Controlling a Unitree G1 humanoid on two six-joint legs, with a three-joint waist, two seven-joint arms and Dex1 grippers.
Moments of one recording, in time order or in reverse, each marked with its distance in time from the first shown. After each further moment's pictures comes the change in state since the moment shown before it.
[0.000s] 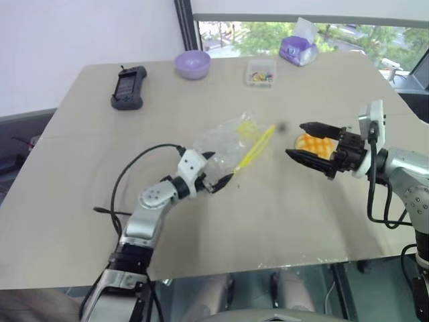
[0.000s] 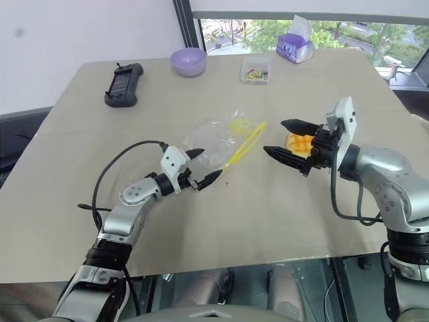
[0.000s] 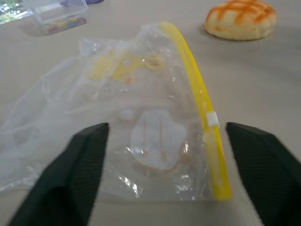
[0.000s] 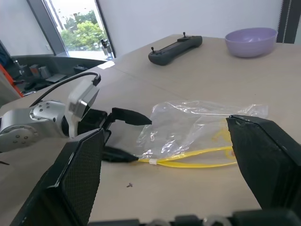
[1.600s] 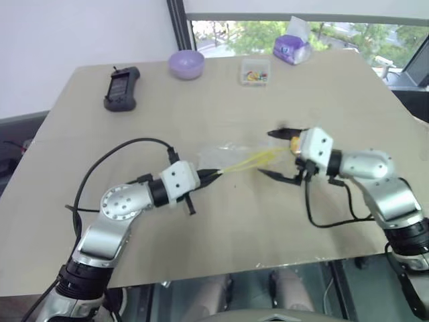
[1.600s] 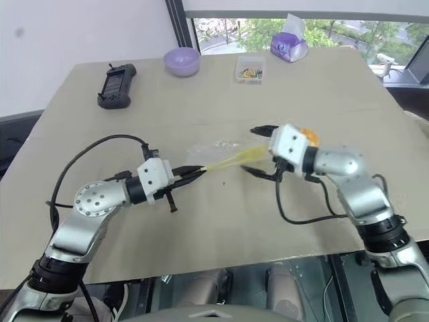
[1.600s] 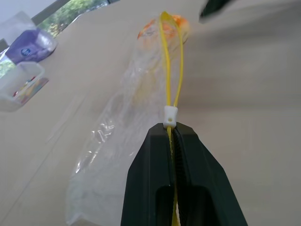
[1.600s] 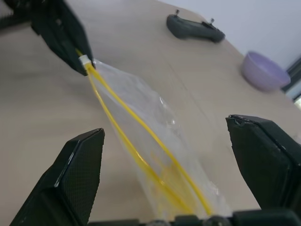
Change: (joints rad) left arm 0.128 0.291 0.019 -0.423 -0.059 0.018 -0.149; right arm -0.121 0.067 0.409 0.157 -0.636 -0.628 0.040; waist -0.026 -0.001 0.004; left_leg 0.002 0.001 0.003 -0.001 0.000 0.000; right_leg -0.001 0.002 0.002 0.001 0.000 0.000
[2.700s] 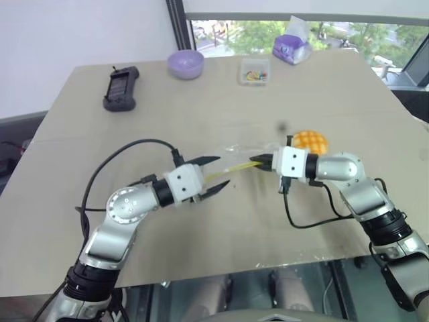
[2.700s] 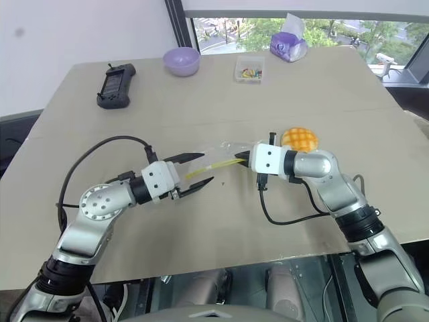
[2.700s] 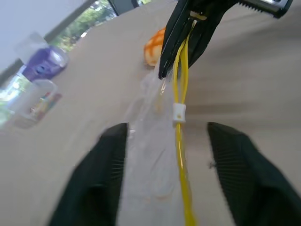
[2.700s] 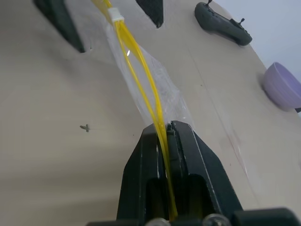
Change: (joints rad) left arm 0.054 -0.056 -0.005 0.031 0.155 -0.180 0.086; right arm -0.042 0.056 0.064 0.159 -0.152 -0.156 0.021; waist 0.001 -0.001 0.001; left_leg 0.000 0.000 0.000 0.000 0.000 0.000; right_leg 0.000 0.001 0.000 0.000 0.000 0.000
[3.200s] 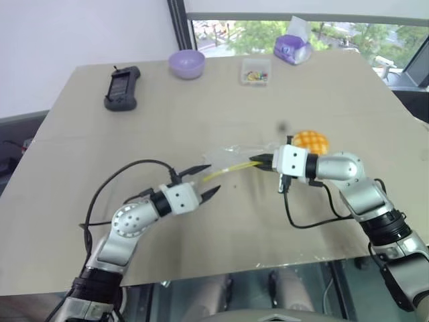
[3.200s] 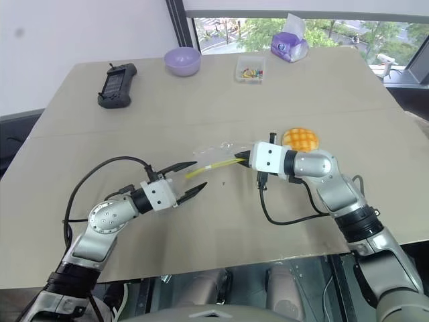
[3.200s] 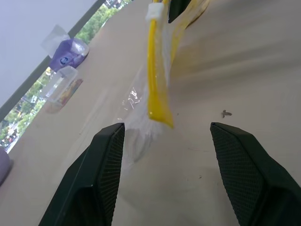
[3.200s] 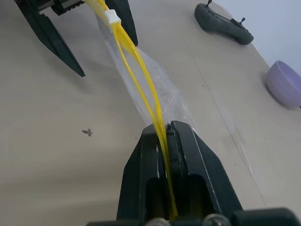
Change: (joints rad) left arm 0.003 -0.051 -0.016 0.275 0.121 -0.355 0.108; right arm 0.000 0.007 -0.003 0.000 0.017 0.019 0.006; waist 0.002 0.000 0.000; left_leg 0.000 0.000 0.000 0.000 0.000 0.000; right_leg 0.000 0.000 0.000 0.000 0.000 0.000
